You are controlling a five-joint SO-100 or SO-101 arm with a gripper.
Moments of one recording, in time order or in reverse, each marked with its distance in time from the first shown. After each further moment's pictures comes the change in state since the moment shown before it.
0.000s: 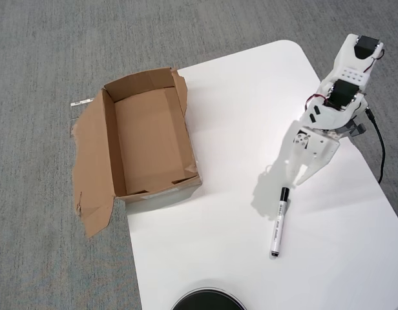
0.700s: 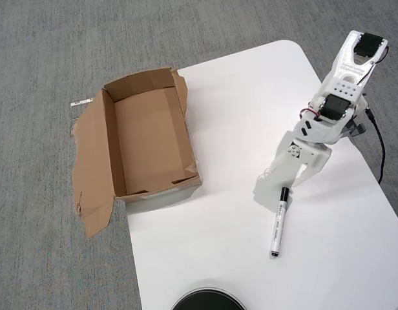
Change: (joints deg) arm 0.1 -14.6 0.1 -0.4 0.6
